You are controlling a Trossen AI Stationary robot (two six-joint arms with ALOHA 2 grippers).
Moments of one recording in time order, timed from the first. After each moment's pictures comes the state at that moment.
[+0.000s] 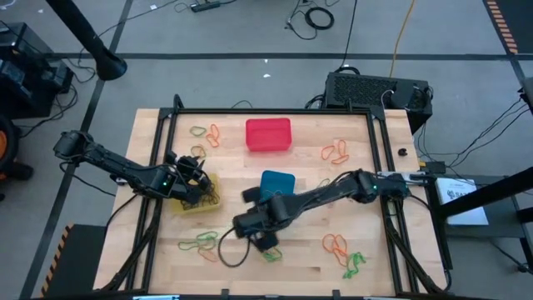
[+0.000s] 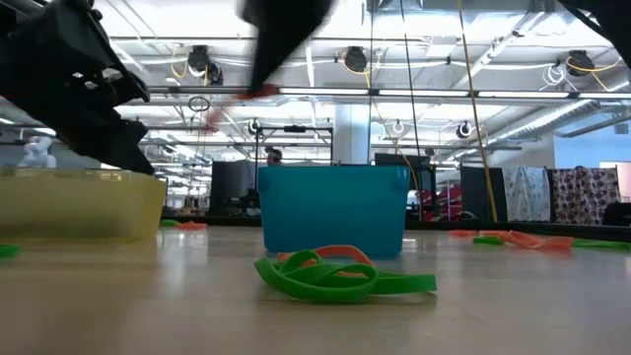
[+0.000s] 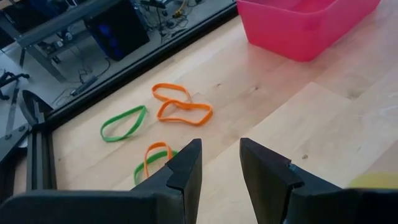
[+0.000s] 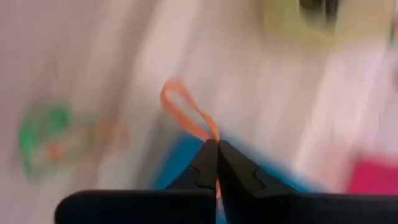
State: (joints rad) left arm -0.29 0.99 0.34 -0.55 -1.02 -0.91; right arm 0.30 2.35 2.35 -1.24 0.26 -0.08
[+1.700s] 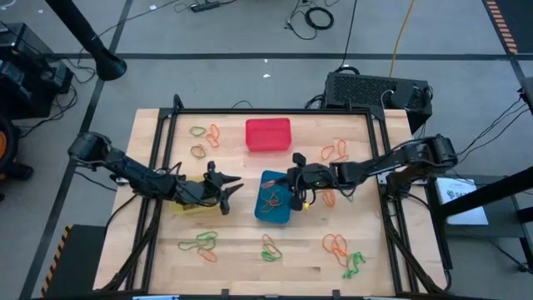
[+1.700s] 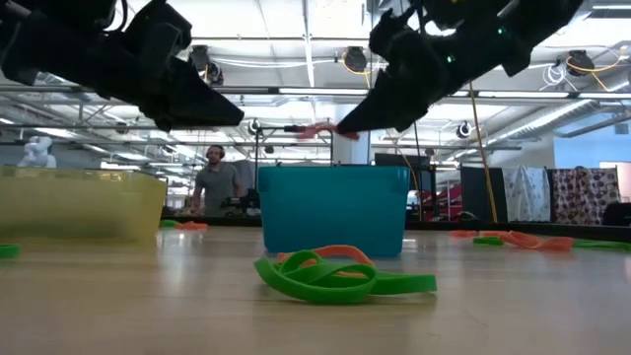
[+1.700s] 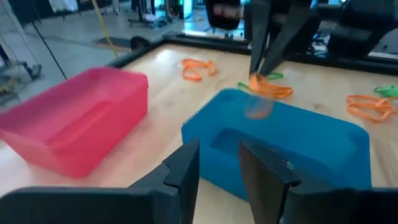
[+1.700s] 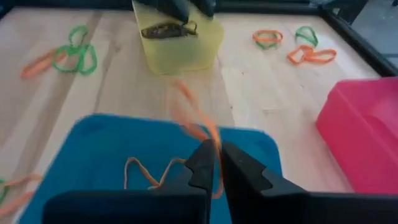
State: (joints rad) left arm -0.31 1.29 0.35 0.65 -0.64 -0.20; right arm 0.07 1.54 0.77 0.28 0.18 0.07
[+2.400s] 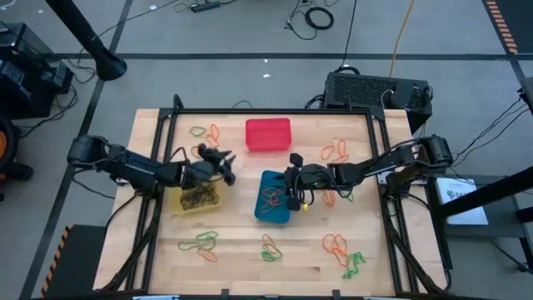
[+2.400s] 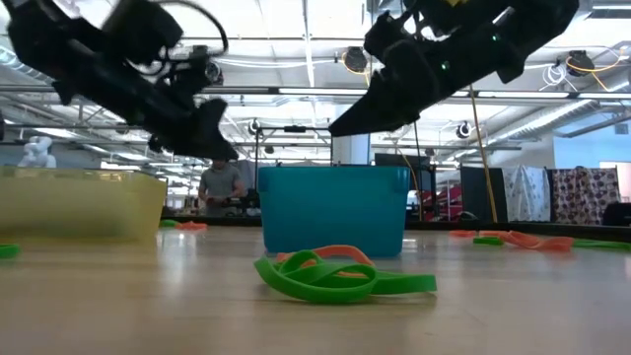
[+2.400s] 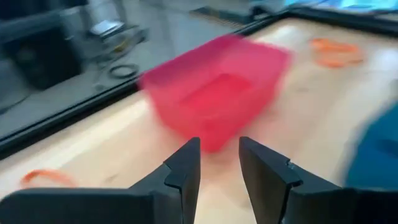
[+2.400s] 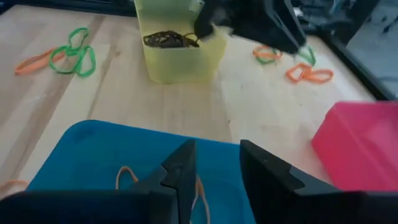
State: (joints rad) left arm 0.00 1.29 0.35 0.47 -0.72 -0.32; right arm 0.07 1.58 0.77 0.36 0.18 -0.02
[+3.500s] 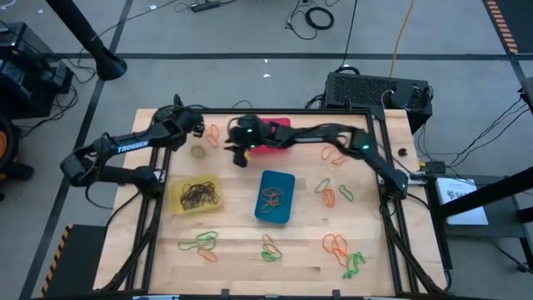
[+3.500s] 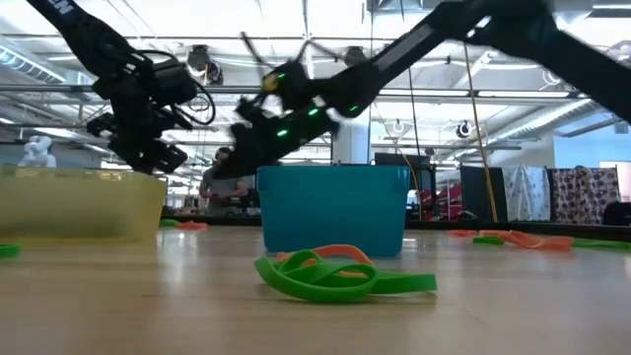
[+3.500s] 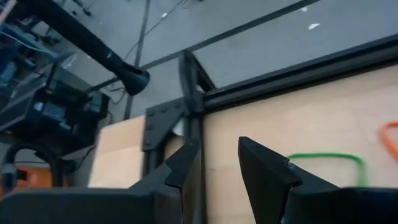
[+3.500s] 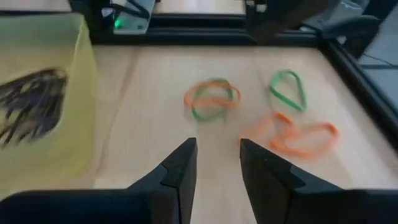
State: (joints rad) left arm 0.79 1.19 0.57 -0.35 -0.79 -0.28; right arm -0.30 2.38 1.81 0.09 -0.22 -0.14
